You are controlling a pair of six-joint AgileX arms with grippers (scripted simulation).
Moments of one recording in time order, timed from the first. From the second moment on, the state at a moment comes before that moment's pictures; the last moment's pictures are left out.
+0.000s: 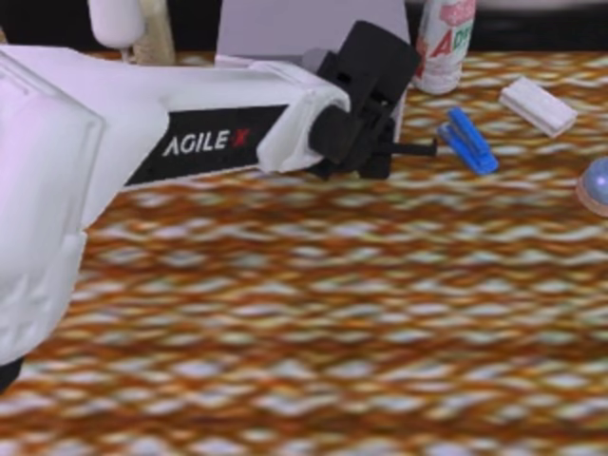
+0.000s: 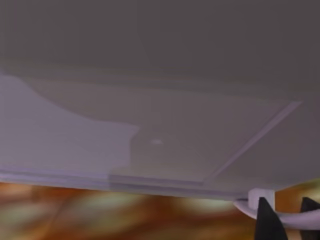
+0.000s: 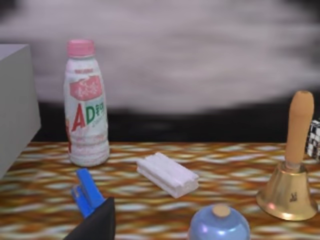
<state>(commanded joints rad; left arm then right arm) -0.70 2.19 1.61 -0.33 -0.31 -0.42 0.00 0.00 0.00 0.00 0.00 0.00</state>
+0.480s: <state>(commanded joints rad) -0.70 2.17 1.57 -0.30 -0.29 -0.39 0.00 0.00 0.00 0.00 0.00 0.00</state>
